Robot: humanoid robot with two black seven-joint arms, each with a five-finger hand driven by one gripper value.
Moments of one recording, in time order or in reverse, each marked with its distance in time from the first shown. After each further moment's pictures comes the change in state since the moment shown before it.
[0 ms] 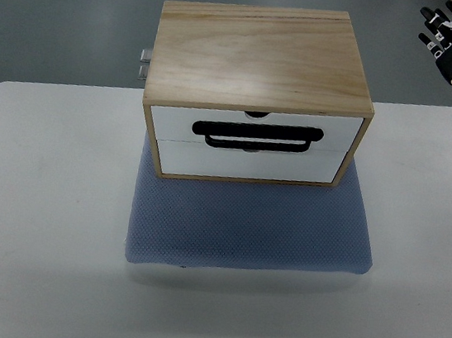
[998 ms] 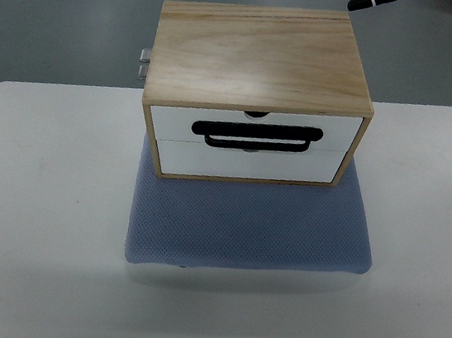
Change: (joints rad) left arm 0.000 0.000 0.000 0.000 0.000 0.000 0.000; right arm 0.716 -0.310 -0.871 0.596 -0.306 0.354 -0.012
